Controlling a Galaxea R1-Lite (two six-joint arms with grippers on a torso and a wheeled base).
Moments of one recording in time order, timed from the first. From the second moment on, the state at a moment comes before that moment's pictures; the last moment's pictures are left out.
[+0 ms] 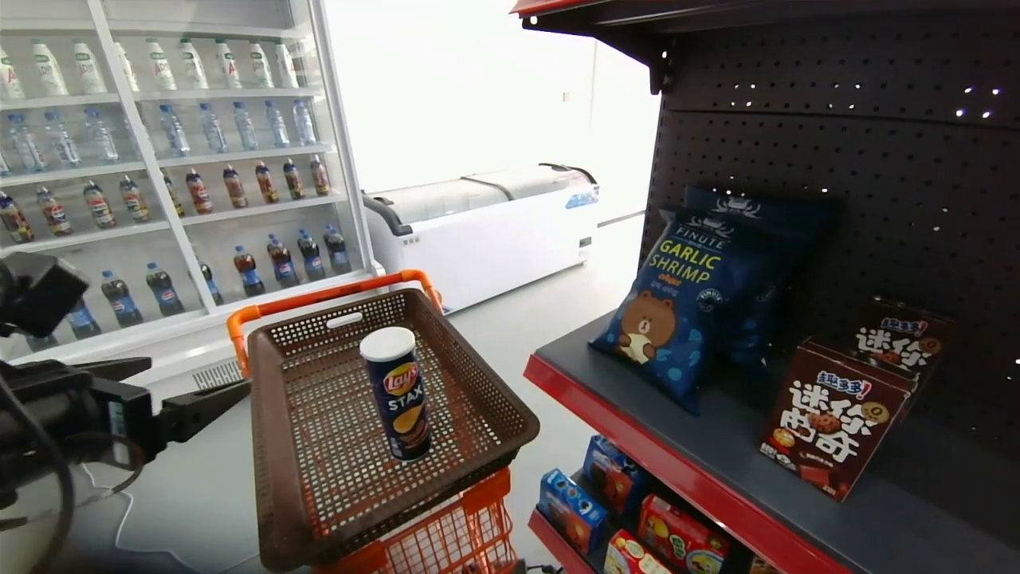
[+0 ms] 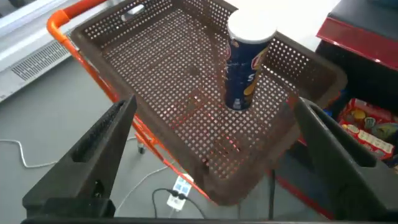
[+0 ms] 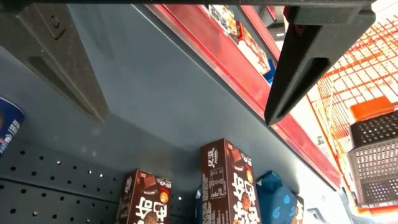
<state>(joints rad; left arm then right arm) 0.03 1.21 -0.60 -0.21 -0.17 0.09 0.00 0.00 0.00 0.00 -0.01 0.01</state>
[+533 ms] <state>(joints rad) -0.08 1.72 -0.55 -0.82 -0.04 0.10 0.00 0.00 0.00 0.00 -0.01 0.01</state>
